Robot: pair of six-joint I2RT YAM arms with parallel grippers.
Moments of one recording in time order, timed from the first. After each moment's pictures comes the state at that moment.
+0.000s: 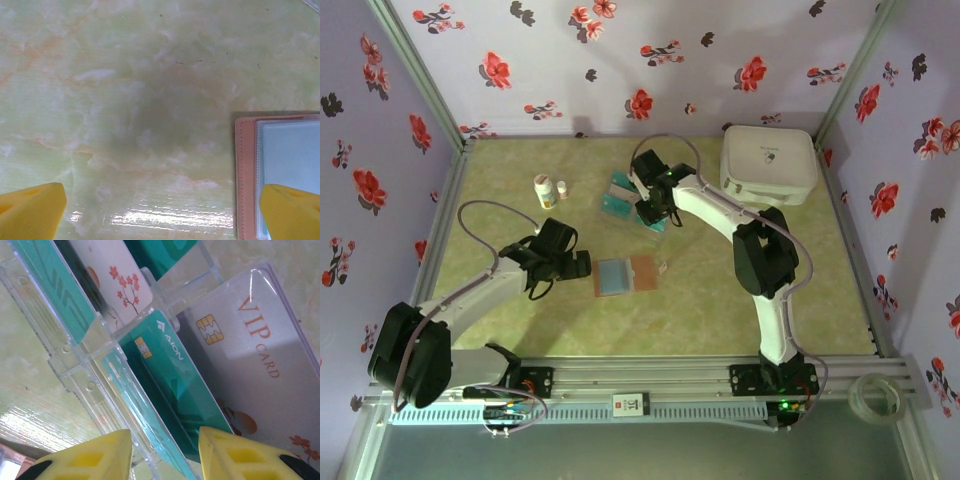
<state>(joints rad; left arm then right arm) -0.55 1.26 0.75 -0.59 -0.18 -0.59 0.64 2.08 1.76 -0.85 0.10 0.00</state>
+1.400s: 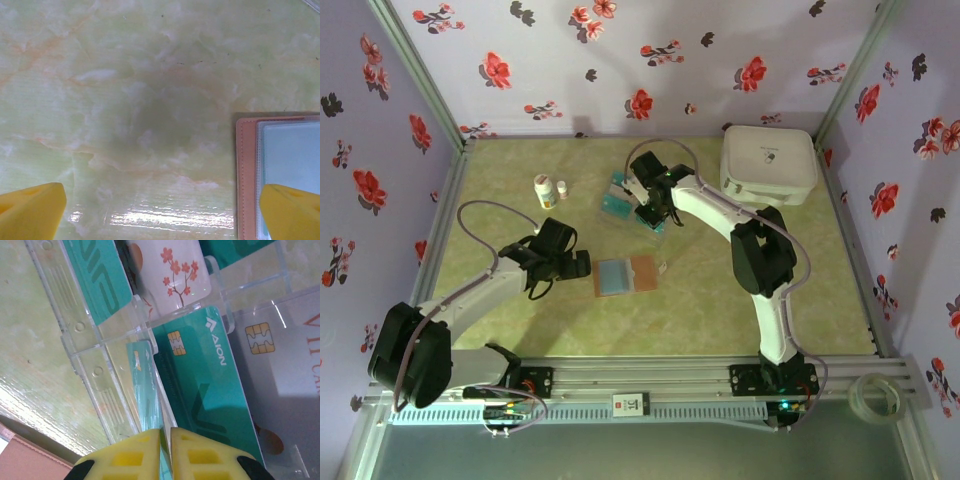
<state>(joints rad) -0.54 1.26 0.75 -0.59 -0.18 -0.59 0.64 2.10 1.77 -0.86 0.06 -0.20</state>
